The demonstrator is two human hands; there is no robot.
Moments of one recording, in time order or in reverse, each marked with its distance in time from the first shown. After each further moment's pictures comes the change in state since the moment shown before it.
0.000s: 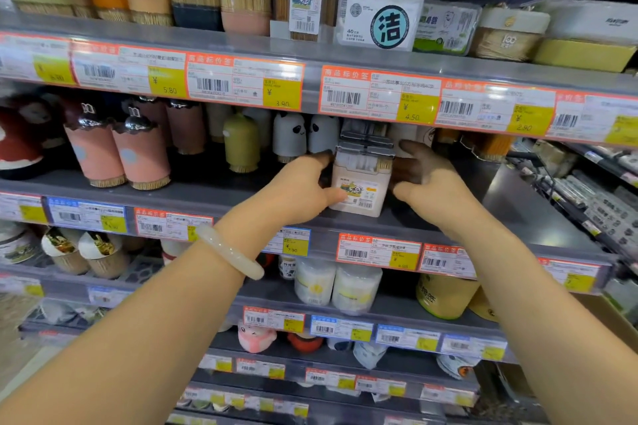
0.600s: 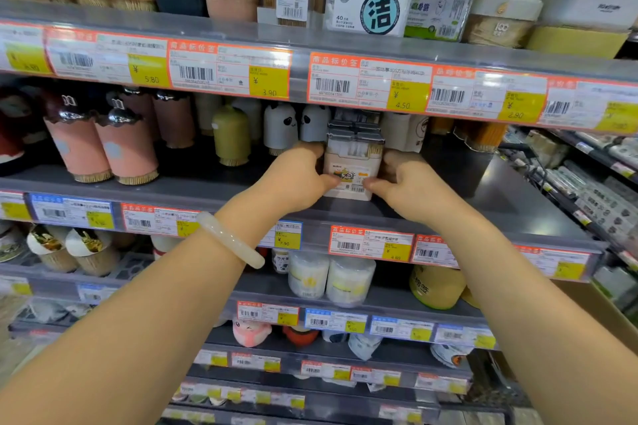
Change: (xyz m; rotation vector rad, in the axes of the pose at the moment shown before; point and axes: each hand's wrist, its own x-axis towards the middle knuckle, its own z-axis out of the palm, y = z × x) left_hand 0.004 0.010 0.004 0.134 0.081 -0.020; right_hand 0.007 0.003 0.011 -0.333 -0.134 0.007
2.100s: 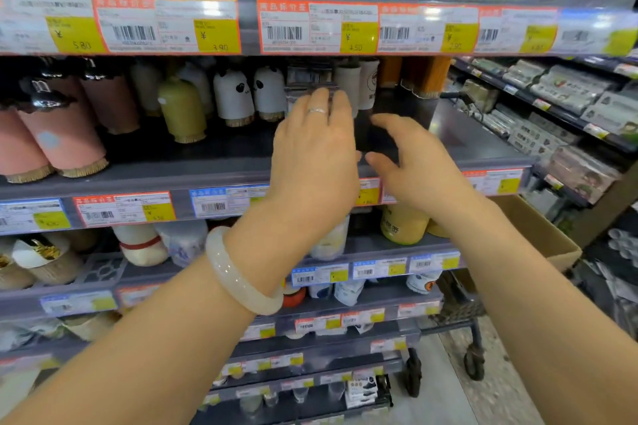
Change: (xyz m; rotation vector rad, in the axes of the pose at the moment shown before) left_hand -0.062 0.056 0.021 0.441 0.212 0.314; right_hand -0.082 -0.013 -0.009 -0.236 0.293 0.002
